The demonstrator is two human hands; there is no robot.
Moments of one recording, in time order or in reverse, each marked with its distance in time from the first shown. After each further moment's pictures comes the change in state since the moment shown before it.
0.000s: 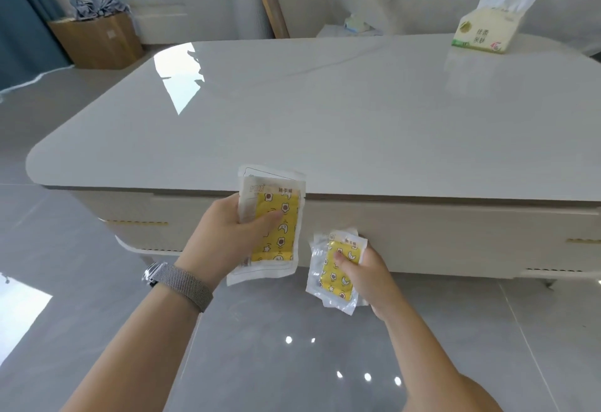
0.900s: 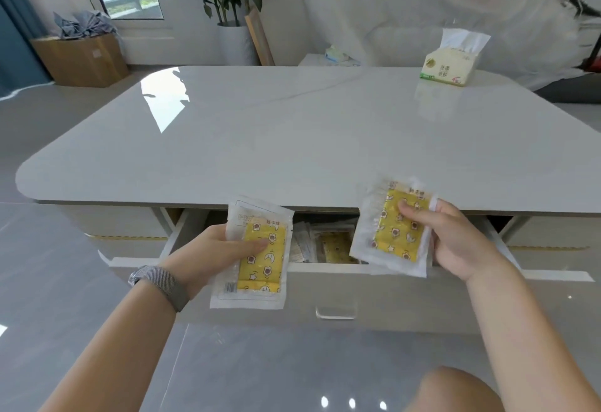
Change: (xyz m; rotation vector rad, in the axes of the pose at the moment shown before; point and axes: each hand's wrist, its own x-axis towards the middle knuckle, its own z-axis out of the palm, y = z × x) left_hand -0.001 -0.007 -0.020 -0.122 -0.308 -0.234; right_hand -0.060 -0.120 -0.107 0.317 -0.048 -0.078
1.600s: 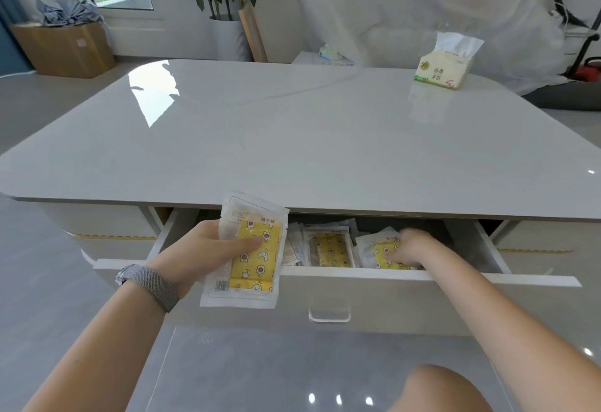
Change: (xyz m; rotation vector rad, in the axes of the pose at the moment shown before) left_hand 0.010 0.000 -0.005 0.046 0.001 0.052; right_hand 0.070 0.041 -0.016 -1.460 0.155 0.438
